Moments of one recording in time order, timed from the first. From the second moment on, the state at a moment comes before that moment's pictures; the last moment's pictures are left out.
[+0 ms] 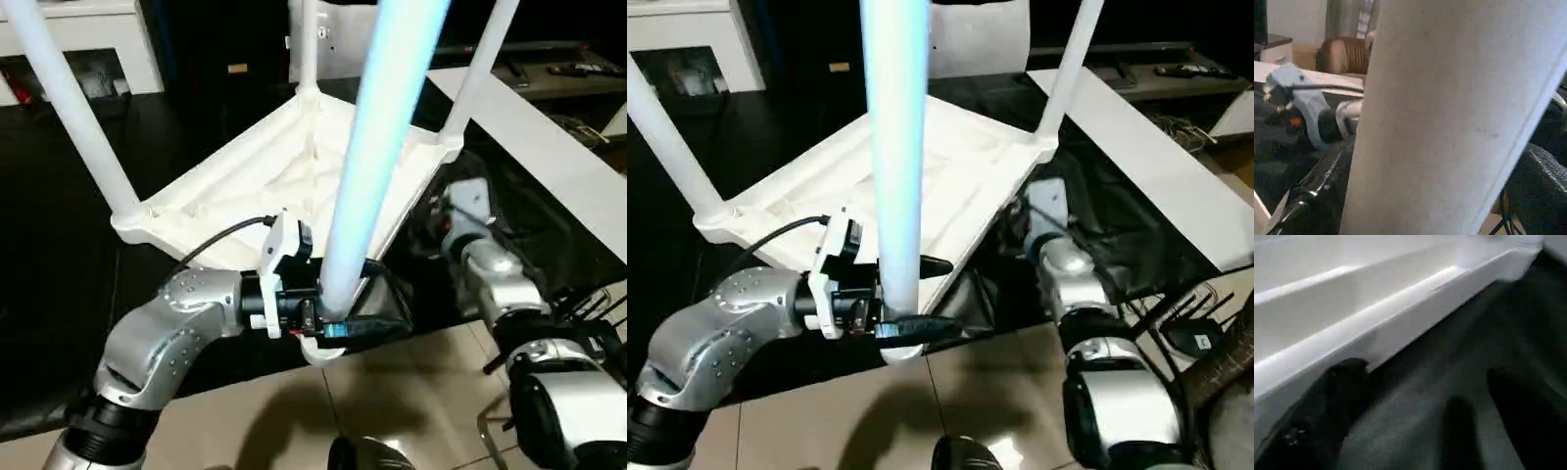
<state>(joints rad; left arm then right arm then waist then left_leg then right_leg) -0.33 0.34 -0.22 -0.28 -0.59 0.63 -0.99 -0.75 -0.22 -0.06 1.08 0.04 -0.04 0.20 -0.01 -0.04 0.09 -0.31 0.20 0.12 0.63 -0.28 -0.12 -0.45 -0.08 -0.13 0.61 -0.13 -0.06</state>
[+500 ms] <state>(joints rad) -0.36 0.31 -0.21 -0.28 -0.58 0.62 -0.95 -0.80 -0.09 0.00 1.12 0.02 -0.10 0.38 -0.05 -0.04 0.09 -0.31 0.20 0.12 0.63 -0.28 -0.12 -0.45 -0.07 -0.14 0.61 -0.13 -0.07</state>
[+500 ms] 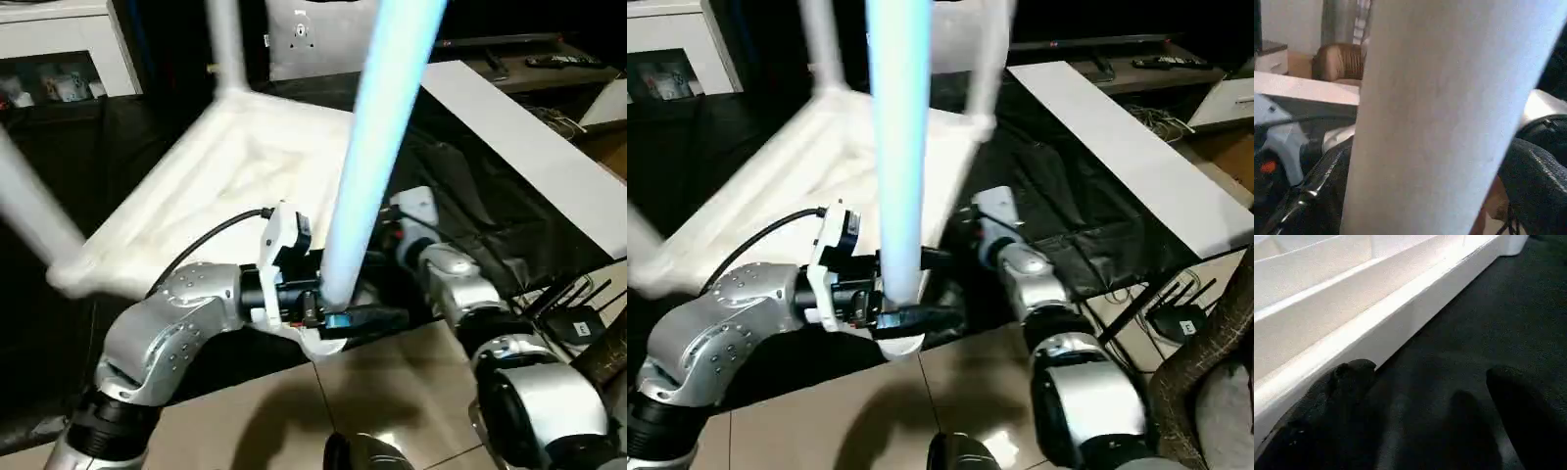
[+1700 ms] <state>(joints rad) -0.03 0.19 0.07 -0.29 -0.35 0.32 -0.41 -0.08 -0.17 -0.02 -0.12 0.23 0.32 0.42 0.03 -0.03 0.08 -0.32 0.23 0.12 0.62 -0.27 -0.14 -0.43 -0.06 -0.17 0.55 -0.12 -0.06</state>
